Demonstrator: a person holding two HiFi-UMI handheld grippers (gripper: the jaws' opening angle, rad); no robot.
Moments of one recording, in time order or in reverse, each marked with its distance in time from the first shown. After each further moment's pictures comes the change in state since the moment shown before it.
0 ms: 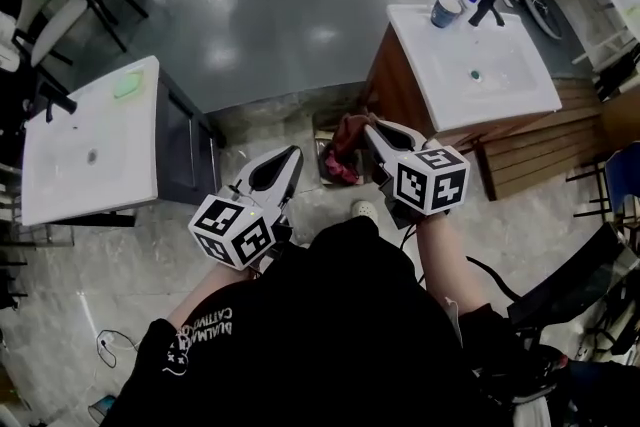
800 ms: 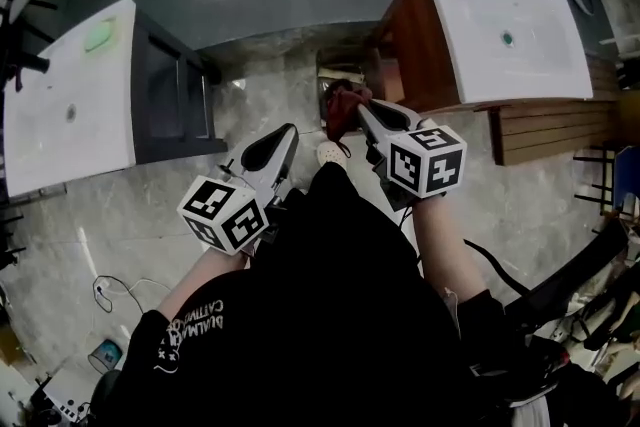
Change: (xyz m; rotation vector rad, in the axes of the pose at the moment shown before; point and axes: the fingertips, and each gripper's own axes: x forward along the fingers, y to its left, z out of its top) left arm 0.030 0.053 -0.065 -0.143 0.124 0.097; right arm 0.067 -0.032 -0.075 0.078 0.204 0.062
